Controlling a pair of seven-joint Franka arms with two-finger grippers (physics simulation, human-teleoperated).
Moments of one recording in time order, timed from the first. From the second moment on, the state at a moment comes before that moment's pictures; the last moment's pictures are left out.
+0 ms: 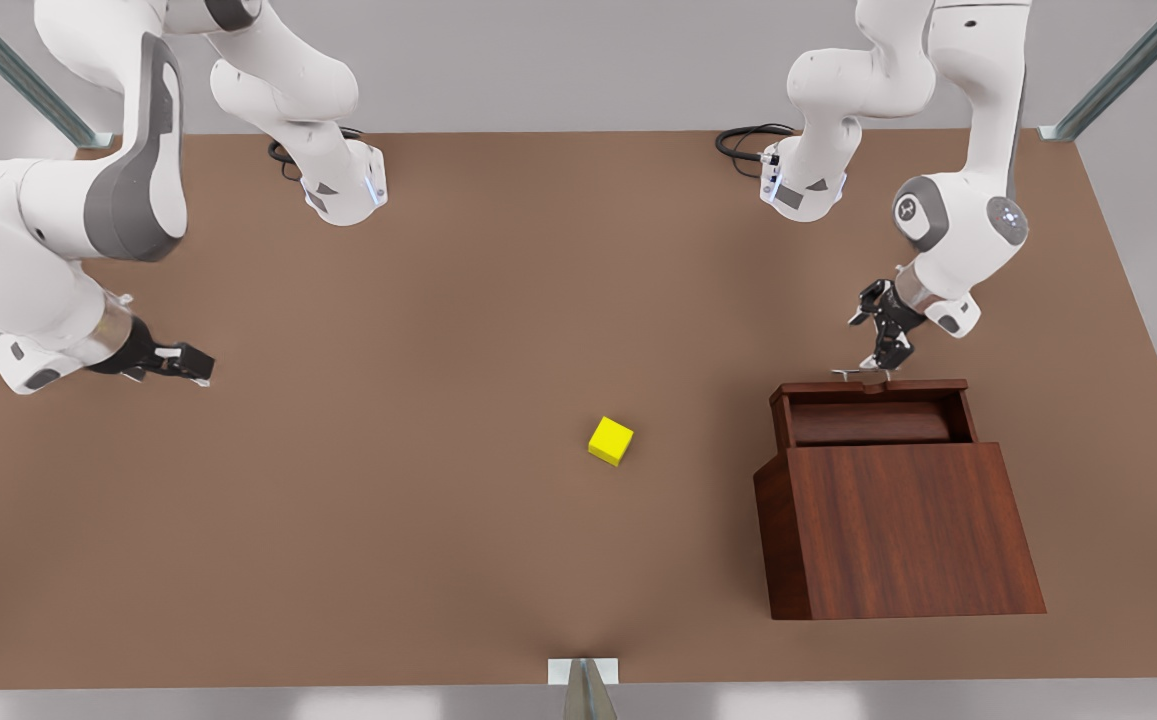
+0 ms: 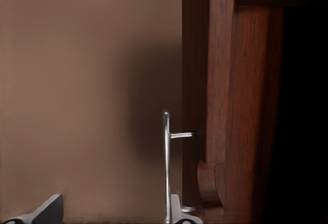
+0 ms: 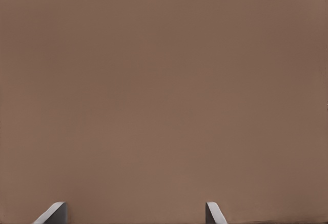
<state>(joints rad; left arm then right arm) -0.13 -0.22 0.14 -2.59 -0.35 2.48 -1.26 -0.04 0.16 0.04 -1.47 -0.02 1.62 0.12</state>
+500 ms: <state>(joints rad) -0.56 0.29 -0.02 -1.61 0.00 1.98 -0.80 -0.04 0.17 0.04 -1.43 -0.02 1.60 0.12</state>
